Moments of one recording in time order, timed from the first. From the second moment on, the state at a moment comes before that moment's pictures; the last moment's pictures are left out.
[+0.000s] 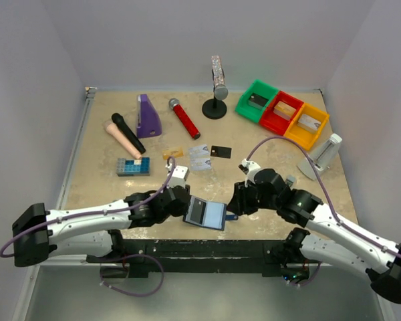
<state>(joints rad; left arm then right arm) -1.17 1.13 0.66 -0.42 -0.50 -0.78 0.86 0.80 0.63 -0.57 -0.12 0.59</state>
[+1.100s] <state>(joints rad) -1.09 1.21 0.43 -0.05 -0.34 -0.78 0.86 1.45 0.55 0.11 -0.36 0.85</state>
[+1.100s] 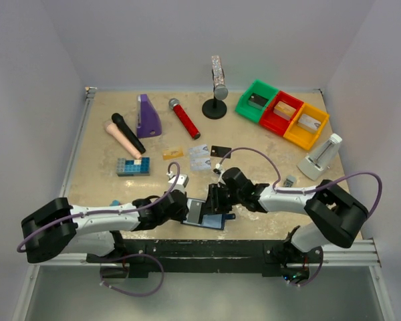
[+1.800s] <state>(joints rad) -1.09 1.19 0.34 0.07 -0.34 -0.84 0.86 1.54 0.54 0.23 -0.38 0.91</state>
